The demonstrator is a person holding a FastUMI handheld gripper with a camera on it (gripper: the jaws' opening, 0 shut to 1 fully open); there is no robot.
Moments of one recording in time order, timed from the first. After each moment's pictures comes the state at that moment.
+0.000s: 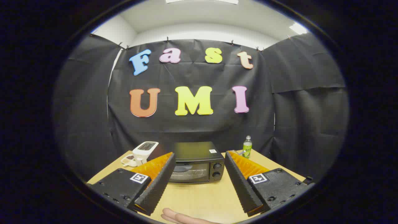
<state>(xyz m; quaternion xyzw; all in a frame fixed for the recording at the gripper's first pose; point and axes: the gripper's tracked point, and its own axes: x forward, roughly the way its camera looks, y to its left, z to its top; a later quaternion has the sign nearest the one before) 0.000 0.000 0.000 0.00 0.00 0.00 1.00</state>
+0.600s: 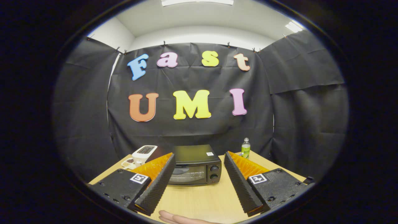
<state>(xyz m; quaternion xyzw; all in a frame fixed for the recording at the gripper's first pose) -0.004 -0.010 0.001 0.01 -0.01 0.01 1.00</state>
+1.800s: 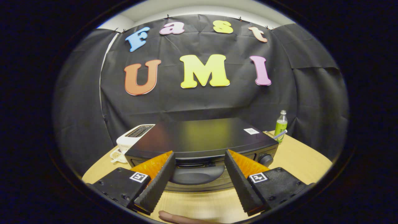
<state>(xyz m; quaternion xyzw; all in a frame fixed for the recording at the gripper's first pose) 0.200 0.080 -0.136 0.02 0.10 0.04 0.99</state>
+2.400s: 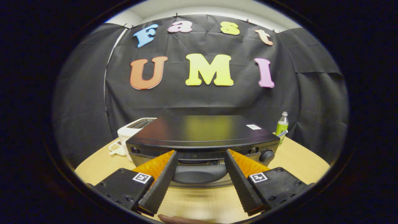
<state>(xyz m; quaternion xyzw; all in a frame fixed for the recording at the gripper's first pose) 0.176 0.083 -0.150 -0.02 0.09 0.05 0.99</state>
